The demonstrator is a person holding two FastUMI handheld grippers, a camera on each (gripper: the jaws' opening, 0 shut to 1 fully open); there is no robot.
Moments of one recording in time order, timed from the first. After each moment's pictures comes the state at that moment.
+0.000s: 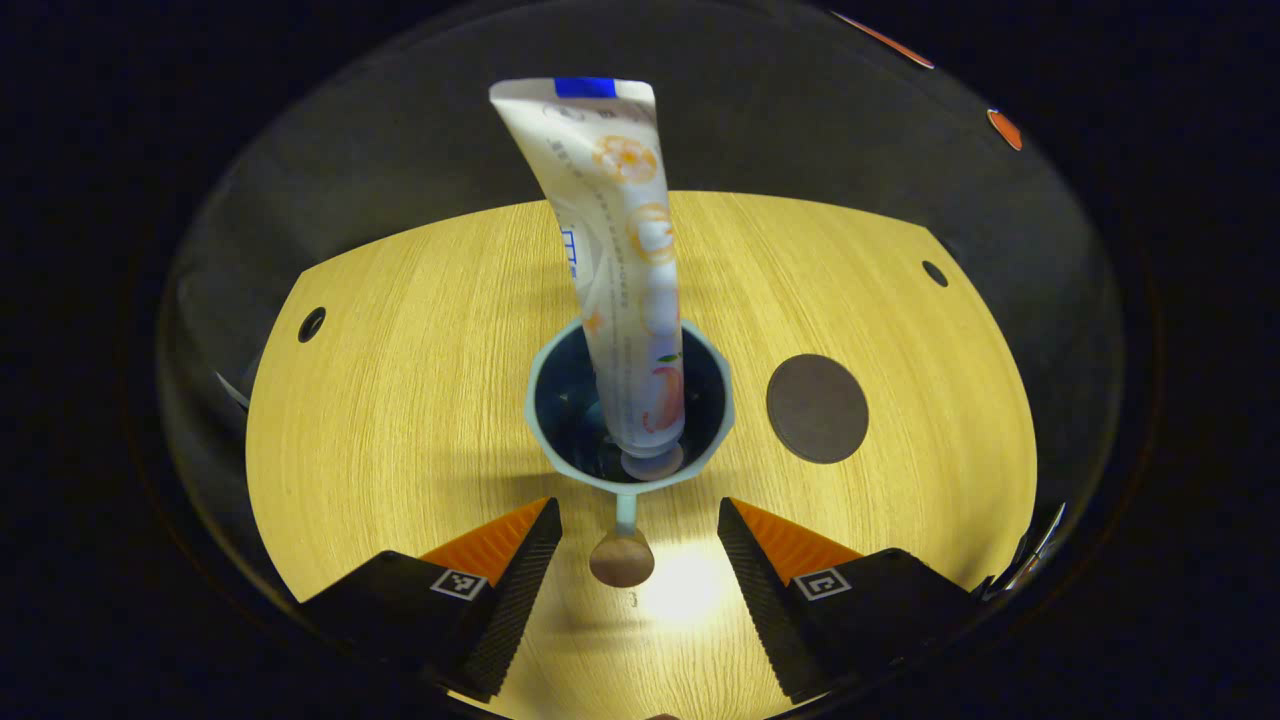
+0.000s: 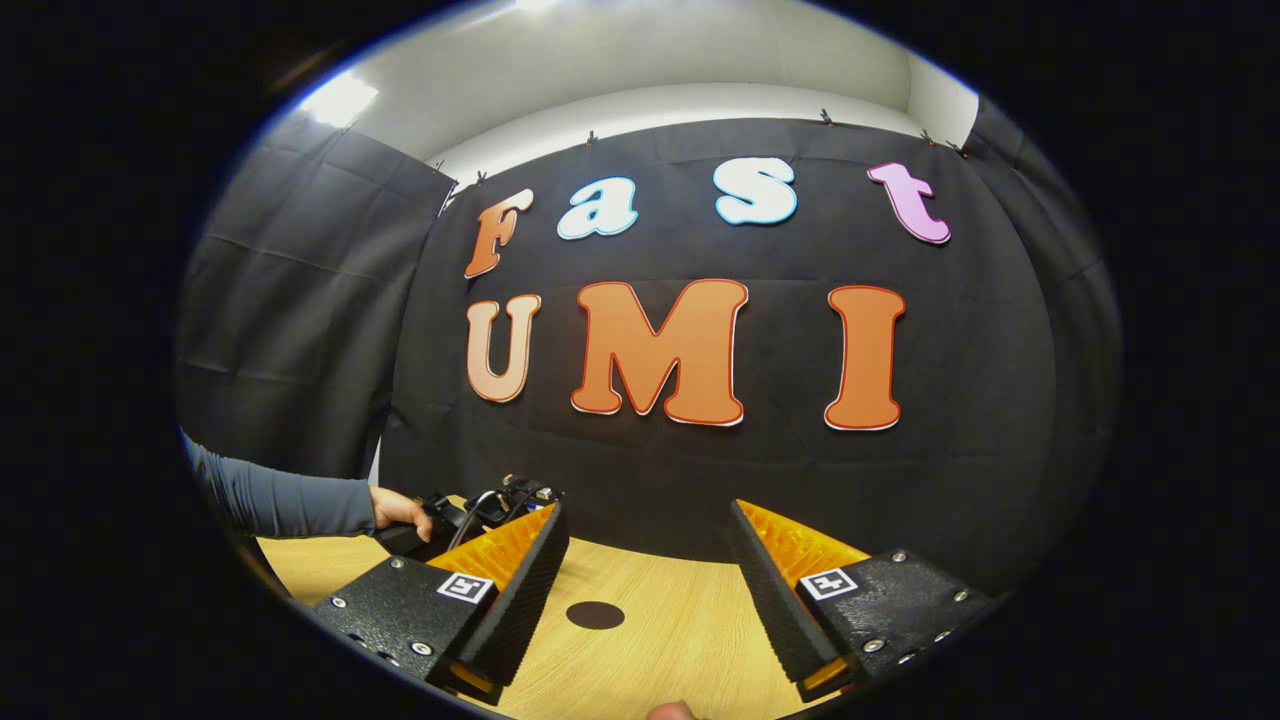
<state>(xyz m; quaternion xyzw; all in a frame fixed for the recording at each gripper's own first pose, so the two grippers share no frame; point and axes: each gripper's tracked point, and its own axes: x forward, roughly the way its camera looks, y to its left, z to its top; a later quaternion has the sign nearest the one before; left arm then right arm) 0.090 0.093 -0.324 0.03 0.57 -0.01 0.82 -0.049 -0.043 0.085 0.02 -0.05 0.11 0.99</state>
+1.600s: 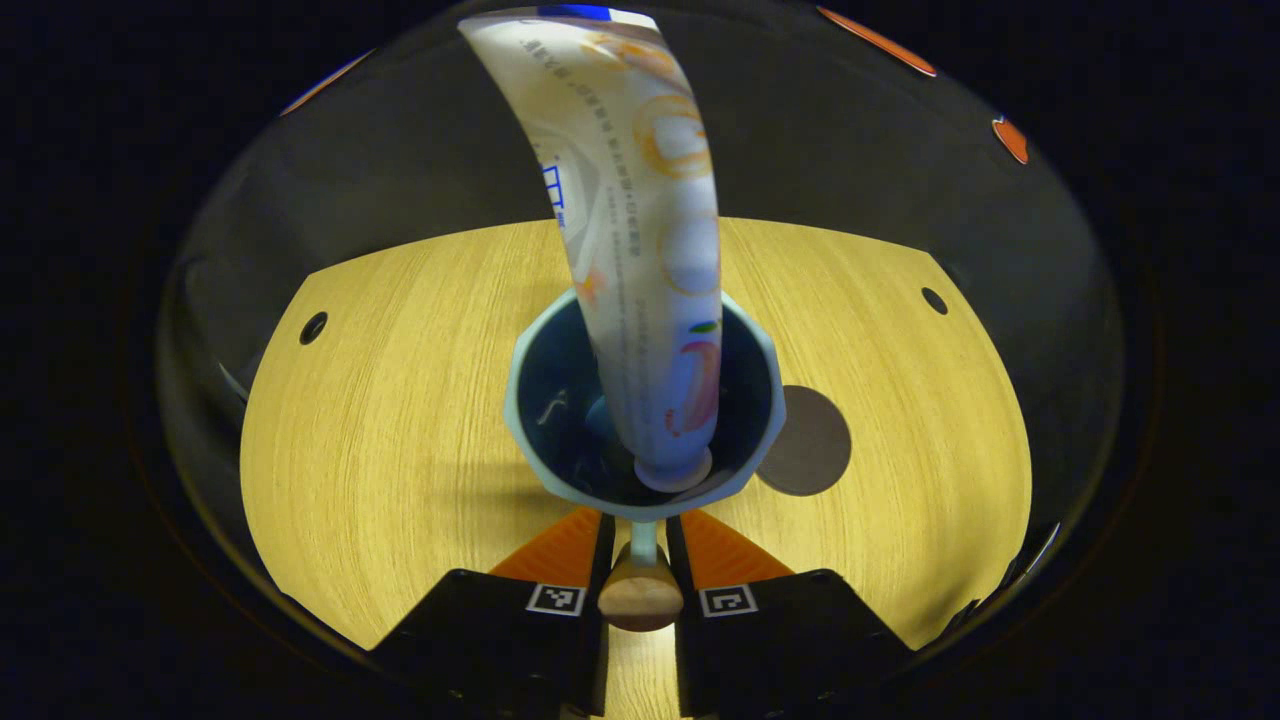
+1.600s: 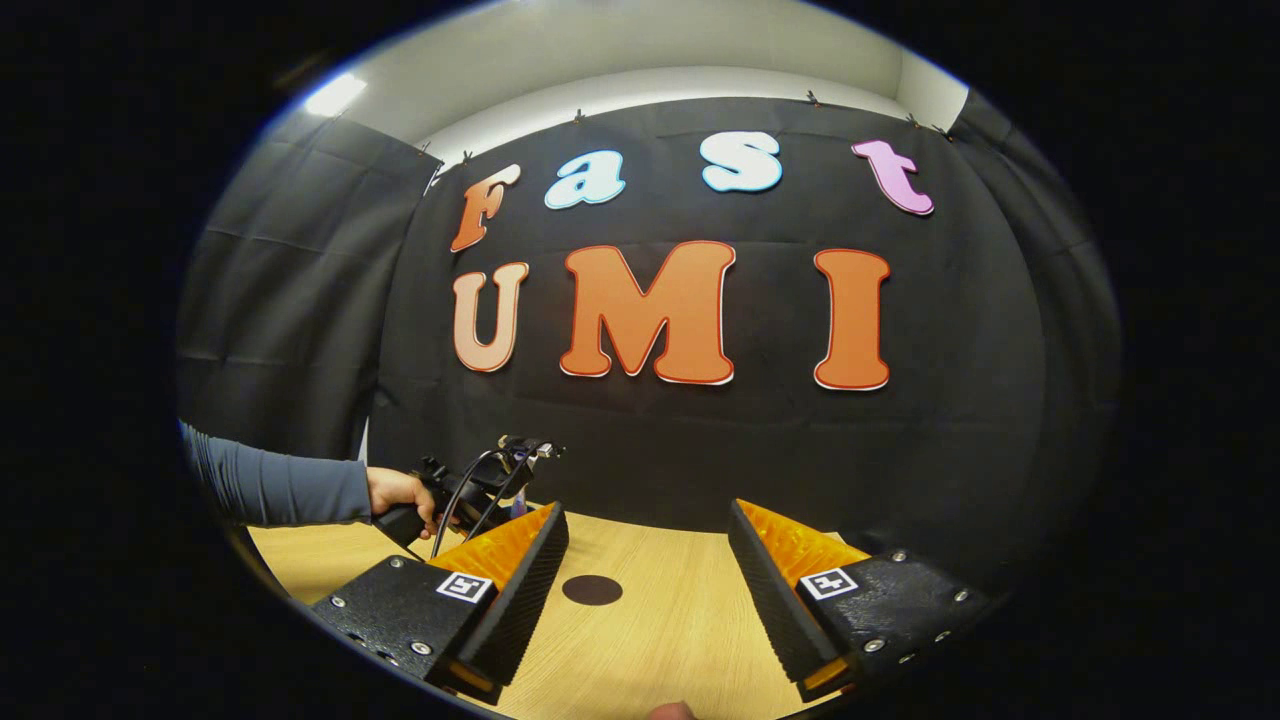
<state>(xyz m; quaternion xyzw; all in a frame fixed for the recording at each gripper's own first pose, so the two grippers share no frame) 0.104 0.095 -0.308 0.01 0.53 -0.01 0.85 -0.052 -0.041 0.036 0.02 -0.01 0.09 1.00</state>
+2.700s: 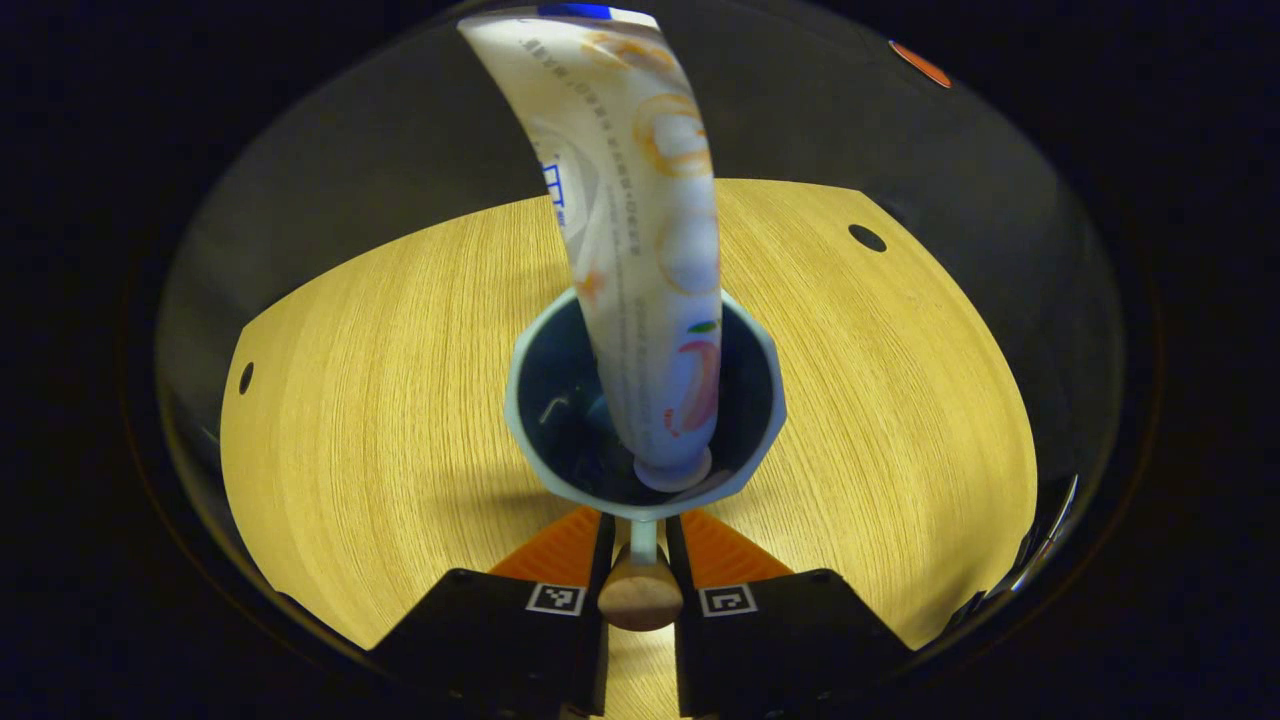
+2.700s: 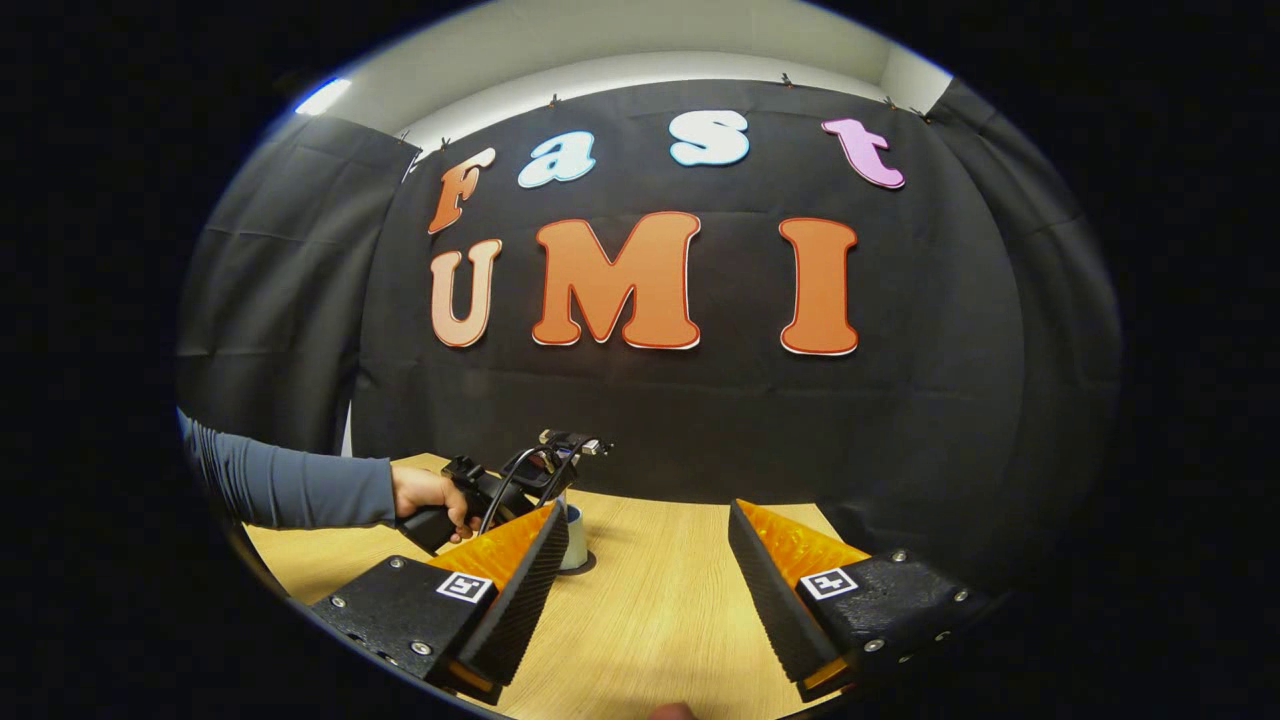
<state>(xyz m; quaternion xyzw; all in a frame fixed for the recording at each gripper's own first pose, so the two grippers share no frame) 0.117 0.040 -0.346 0.06 0.55 -0.08 0.83 -0.063 -0.073 -0.008 0.03 0.03 0.07 1.00</state>
